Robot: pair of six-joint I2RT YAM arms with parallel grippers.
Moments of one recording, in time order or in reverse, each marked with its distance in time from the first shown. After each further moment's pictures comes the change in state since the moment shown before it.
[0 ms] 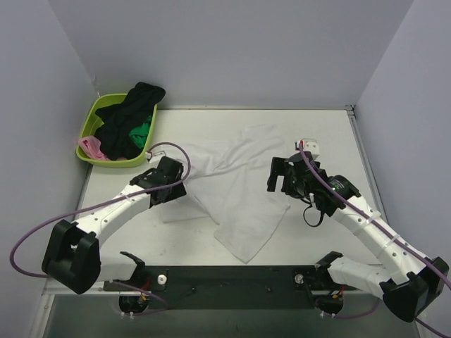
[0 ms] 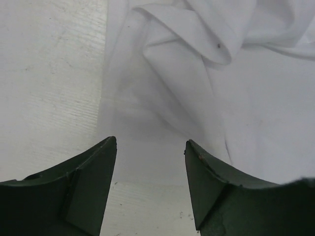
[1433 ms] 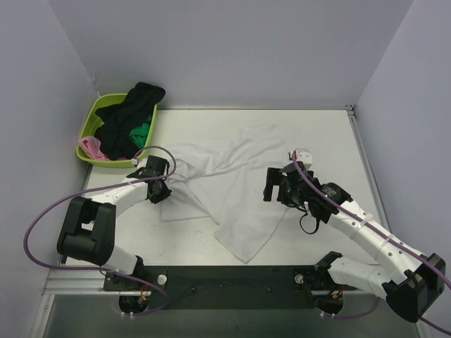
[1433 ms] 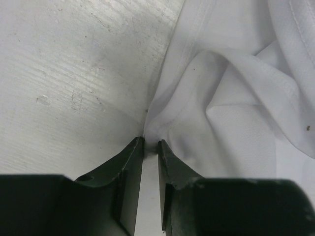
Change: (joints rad) left arm 0.249 0.209 -0.079 0.195 0.116 -0.023; right arm 0.063 -0.024 -0.127 0.057 0.000 0.035
